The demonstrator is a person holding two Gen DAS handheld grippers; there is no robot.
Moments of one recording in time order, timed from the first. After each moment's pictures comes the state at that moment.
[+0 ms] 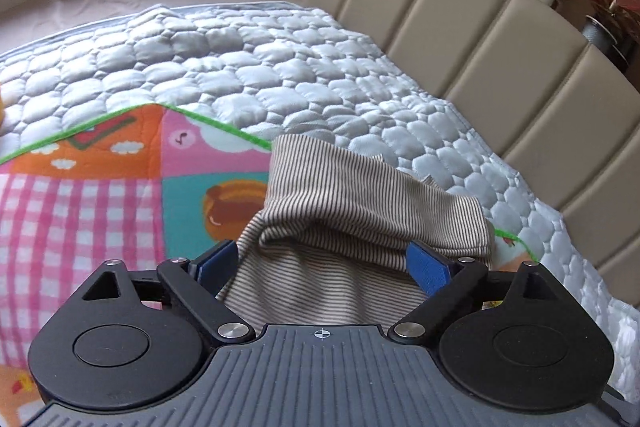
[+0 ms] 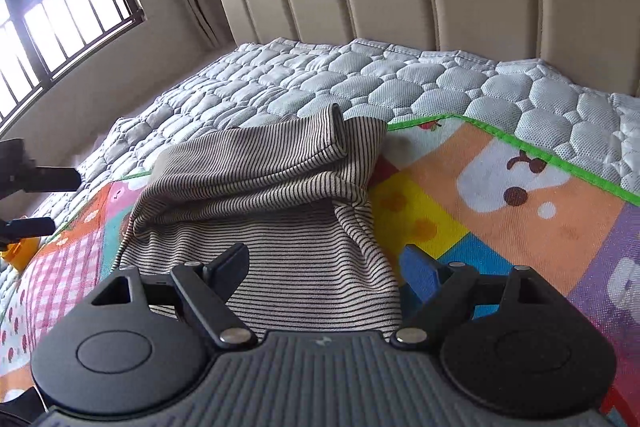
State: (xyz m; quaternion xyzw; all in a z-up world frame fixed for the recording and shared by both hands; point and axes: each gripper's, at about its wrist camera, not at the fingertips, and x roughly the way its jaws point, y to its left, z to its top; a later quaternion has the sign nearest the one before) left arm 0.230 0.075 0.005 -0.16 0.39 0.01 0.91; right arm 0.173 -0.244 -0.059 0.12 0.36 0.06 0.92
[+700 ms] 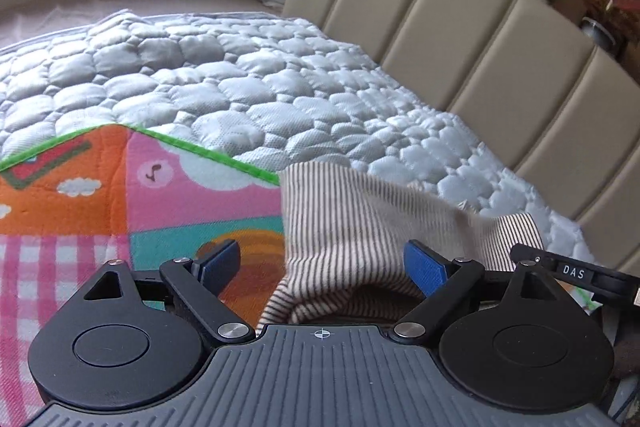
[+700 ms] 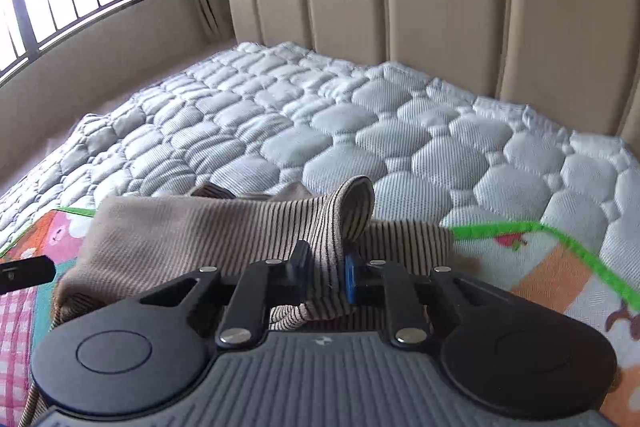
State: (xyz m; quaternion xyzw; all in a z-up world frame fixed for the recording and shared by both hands) left arm 0.289 0.119 -0.057 -0.17 0.35 -0.06 0.92; right arm 0.322 -0.202 -0.069 0.04 0.34 0.07 0.94
